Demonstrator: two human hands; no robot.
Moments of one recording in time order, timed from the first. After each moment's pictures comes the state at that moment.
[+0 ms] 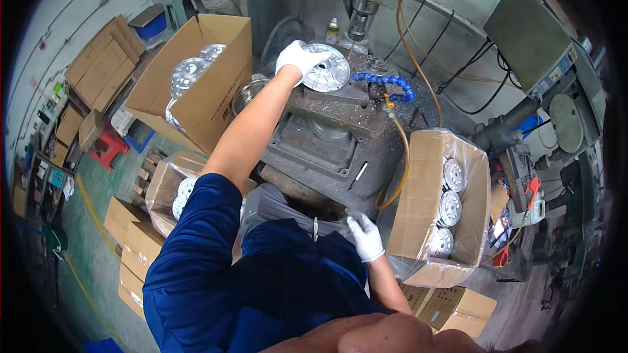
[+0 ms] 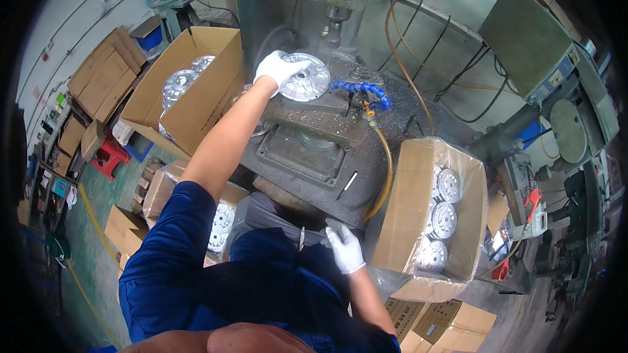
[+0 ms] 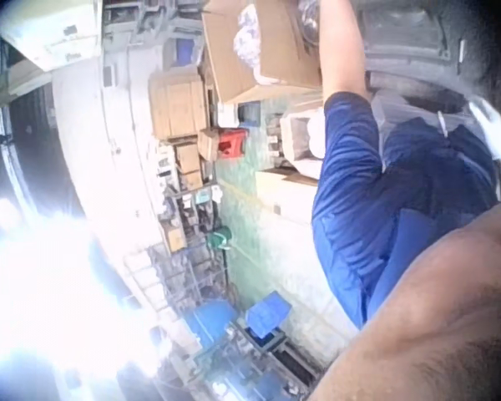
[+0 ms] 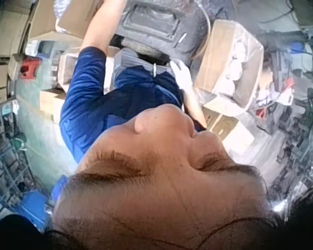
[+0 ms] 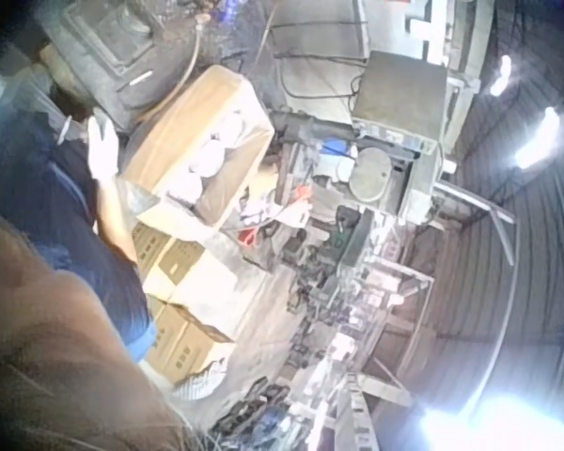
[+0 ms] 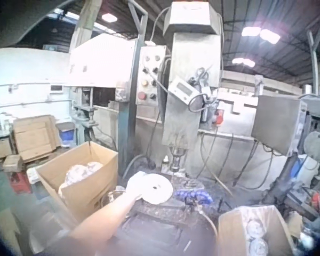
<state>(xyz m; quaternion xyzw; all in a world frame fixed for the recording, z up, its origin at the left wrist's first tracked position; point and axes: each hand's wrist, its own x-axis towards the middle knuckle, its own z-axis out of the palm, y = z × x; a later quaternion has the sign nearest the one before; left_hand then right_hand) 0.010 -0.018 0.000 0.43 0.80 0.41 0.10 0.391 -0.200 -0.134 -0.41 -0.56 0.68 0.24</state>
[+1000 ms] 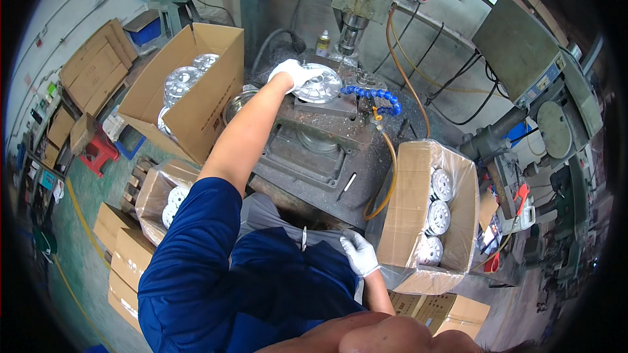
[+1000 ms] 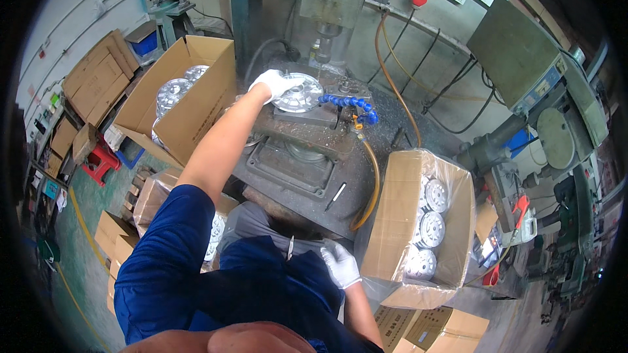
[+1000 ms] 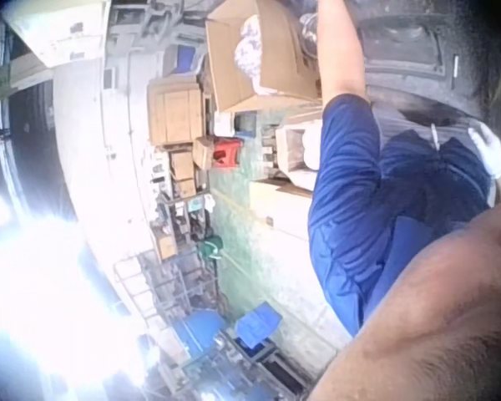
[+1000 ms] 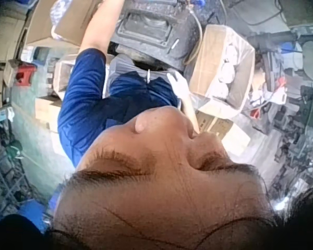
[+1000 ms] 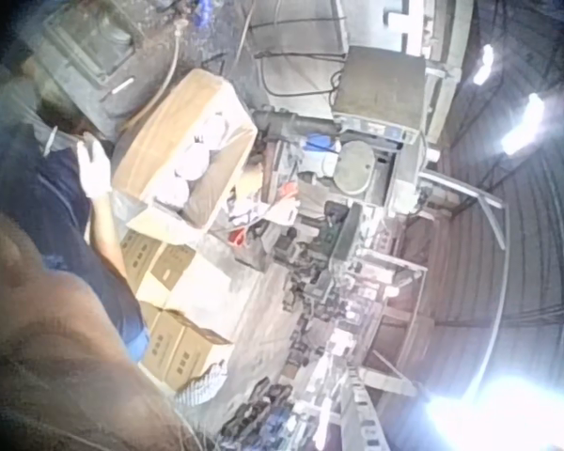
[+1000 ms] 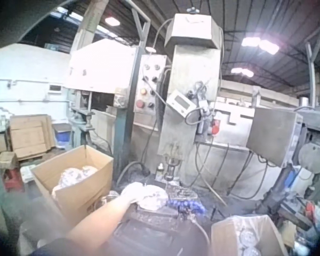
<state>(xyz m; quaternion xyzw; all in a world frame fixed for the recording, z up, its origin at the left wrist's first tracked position) 0.002 0.001 -0.002 0.49 0.82 0.26 0.16 0.427 -0.205 -0.167 -0.44 -0.67 0.56 0.21</state>
